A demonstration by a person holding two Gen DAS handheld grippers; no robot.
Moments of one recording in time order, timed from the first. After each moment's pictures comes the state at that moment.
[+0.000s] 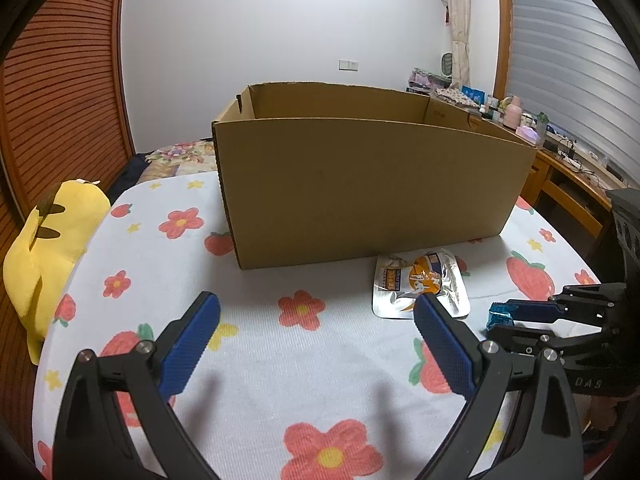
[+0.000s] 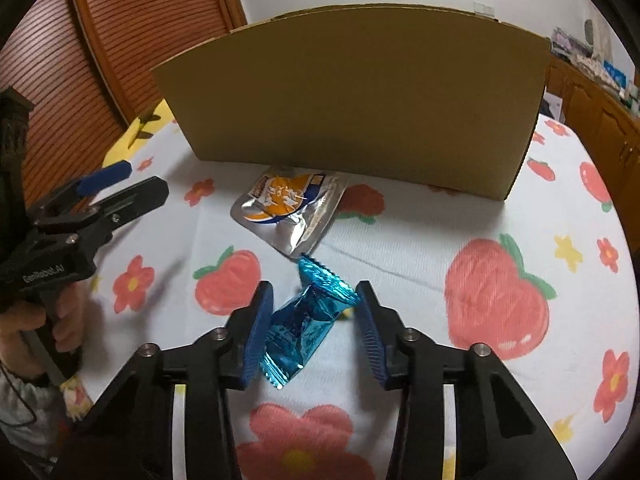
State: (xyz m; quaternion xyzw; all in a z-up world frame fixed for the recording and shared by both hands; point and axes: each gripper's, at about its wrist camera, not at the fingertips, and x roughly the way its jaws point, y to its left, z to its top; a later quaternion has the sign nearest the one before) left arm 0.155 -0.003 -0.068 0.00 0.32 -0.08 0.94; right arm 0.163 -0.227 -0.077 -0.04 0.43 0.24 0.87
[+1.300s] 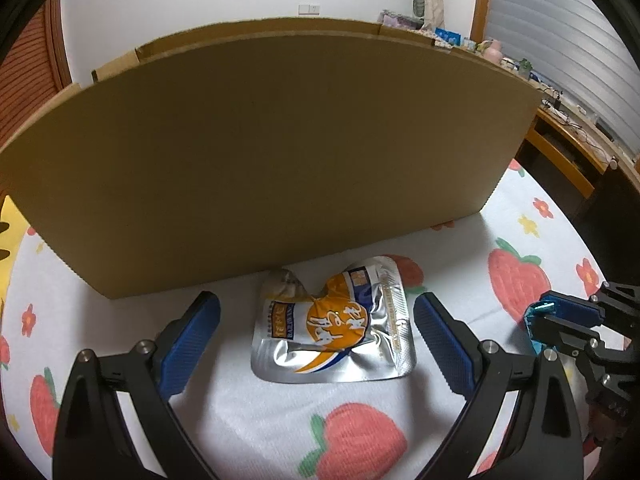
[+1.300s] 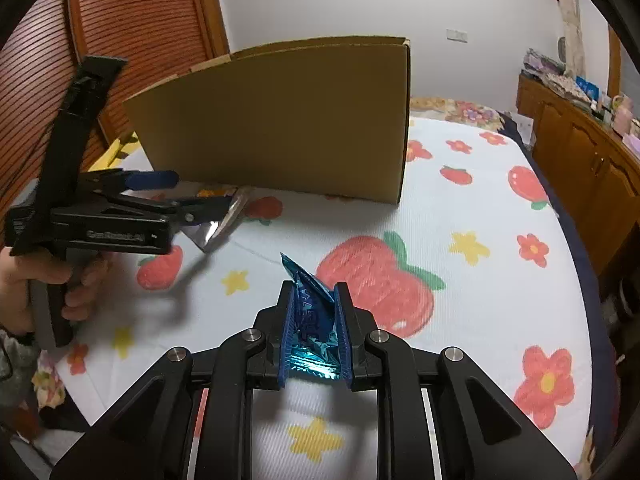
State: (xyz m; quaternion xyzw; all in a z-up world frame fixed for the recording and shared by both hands) left arm 0.228 -0.090 -0.089 0.03 0.42 -0.14 0.90; right arm 0.148 -0.298 -0.071 -0.03 0.38 0.21 0.90
